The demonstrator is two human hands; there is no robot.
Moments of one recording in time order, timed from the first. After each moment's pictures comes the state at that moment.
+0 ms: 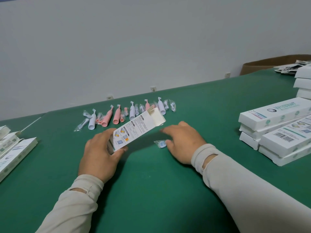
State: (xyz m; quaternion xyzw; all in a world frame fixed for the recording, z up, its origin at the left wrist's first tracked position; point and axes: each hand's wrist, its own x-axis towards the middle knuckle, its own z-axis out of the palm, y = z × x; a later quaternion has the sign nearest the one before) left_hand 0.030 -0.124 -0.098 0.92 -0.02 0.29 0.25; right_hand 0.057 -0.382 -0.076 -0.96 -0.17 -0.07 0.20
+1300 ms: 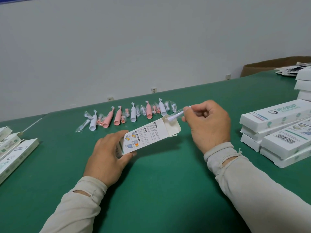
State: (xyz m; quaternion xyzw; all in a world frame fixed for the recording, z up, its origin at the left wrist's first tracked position) left_hand 0.025 -0.132 -0.095 0.93 -0.09 0.26 0.24; right_hand 0.049 -0.396 -0.053 -0.67 0.01 -0.34 0.65
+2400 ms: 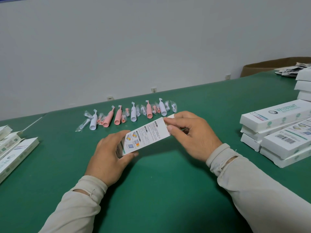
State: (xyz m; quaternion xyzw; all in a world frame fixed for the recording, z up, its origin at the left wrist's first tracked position) left_hand 0.025 -0.131 -0.096 0.93 -0.11 0.24 0.27; right_hand 0.043 -0.398 -0.061 -0.83 -0.23 -0.20 0.47
